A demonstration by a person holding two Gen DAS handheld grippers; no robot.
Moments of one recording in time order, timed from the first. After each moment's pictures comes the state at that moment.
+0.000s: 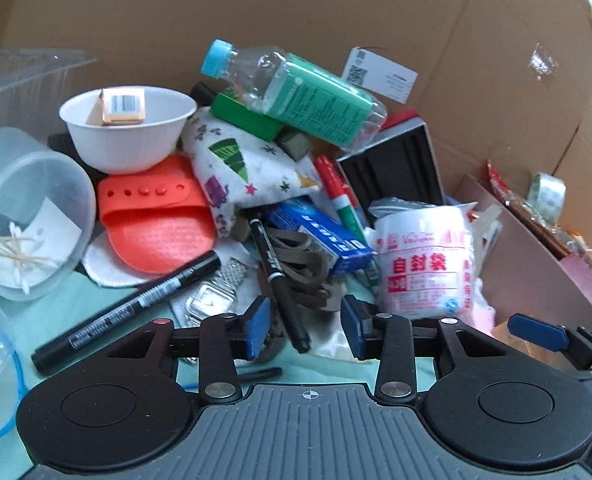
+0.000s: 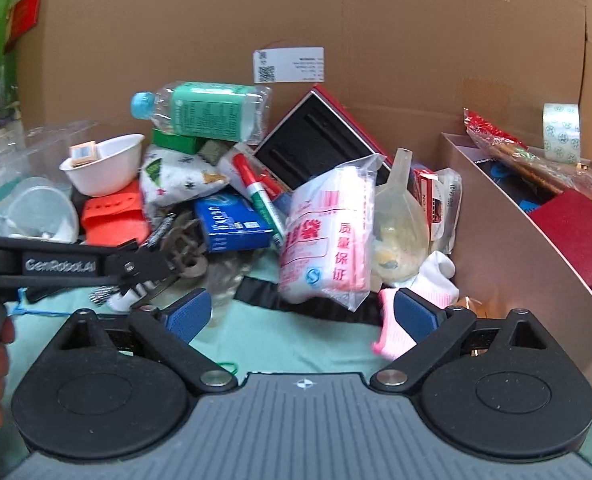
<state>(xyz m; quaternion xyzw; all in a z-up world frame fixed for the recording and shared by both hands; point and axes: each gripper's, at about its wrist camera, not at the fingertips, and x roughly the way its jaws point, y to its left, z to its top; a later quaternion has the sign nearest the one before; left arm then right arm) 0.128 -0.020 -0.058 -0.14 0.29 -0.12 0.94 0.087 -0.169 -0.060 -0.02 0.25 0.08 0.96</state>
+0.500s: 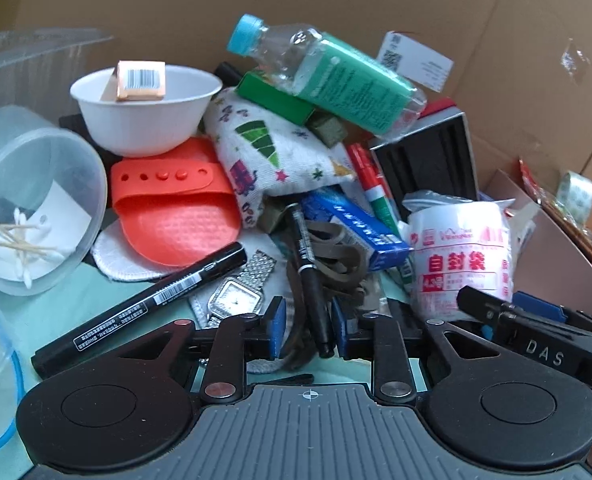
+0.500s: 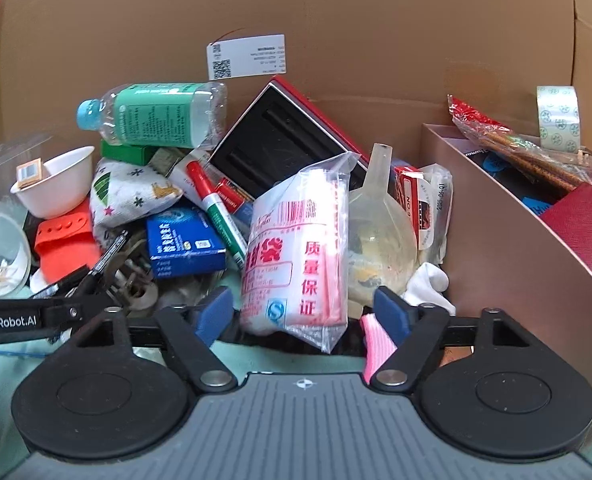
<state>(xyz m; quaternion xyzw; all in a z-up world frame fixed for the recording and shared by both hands) 0.146 -0.014 -0.073 -0.15 0.32 -0.10 0.93 0.127 -0.176 -0.069 0.00 0.26 0.05 0.97</state>
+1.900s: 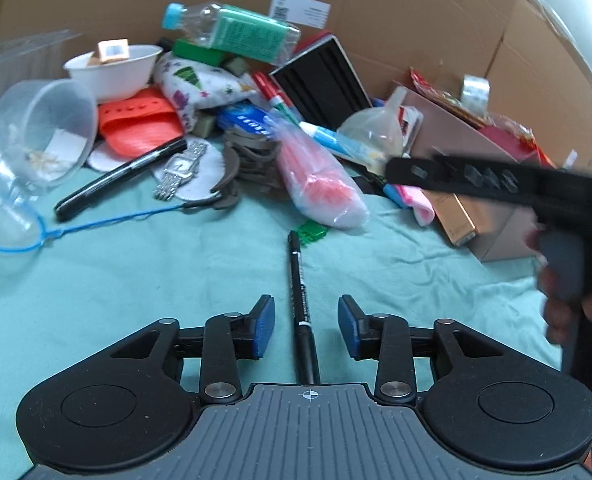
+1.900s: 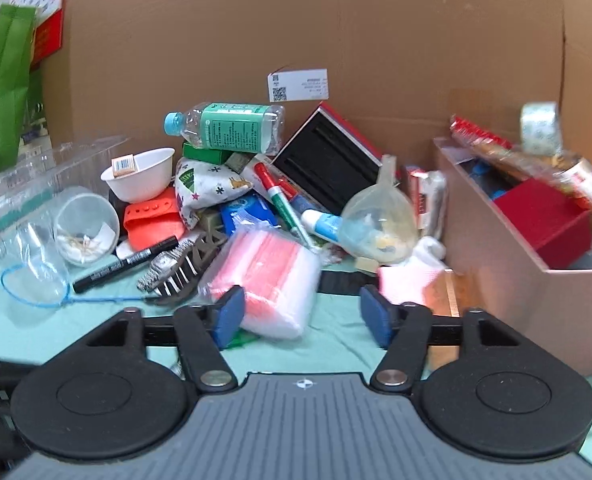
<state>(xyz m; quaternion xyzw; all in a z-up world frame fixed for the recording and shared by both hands) 0.005 -0.045 -0.072 -0.07 0.34 -0.18 0.92 0.038 -0.182 -0.043 0.01 0.25 0.13 0.96</state>
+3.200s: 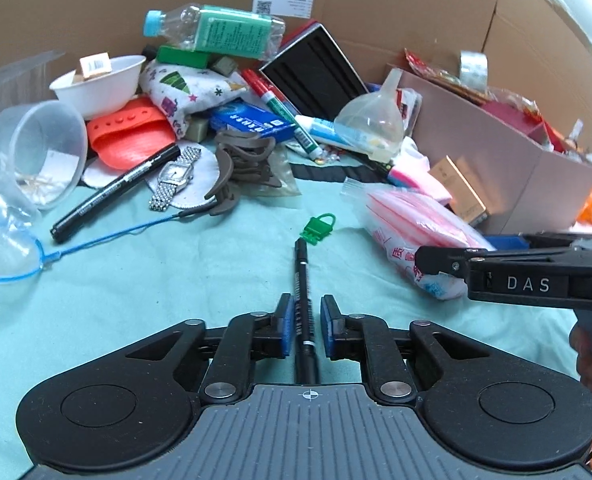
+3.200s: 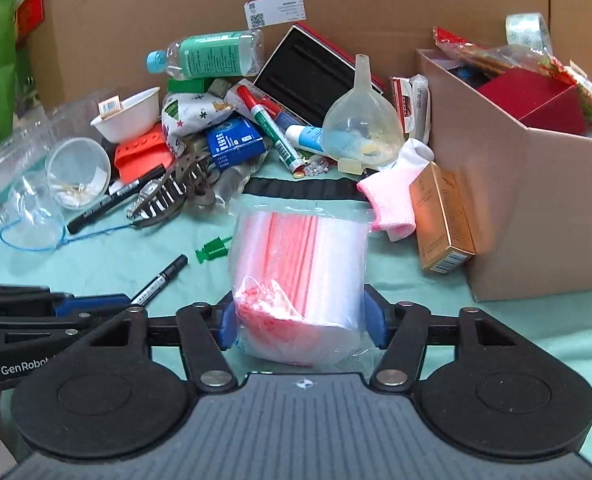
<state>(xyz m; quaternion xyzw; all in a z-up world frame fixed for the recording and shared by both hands) 0.013 -0.057 -0.071 -0.02 0.35 -0.18 0.92 0.014 -0.208 -0.080 0.01 0.33 0.11 0.94</state>
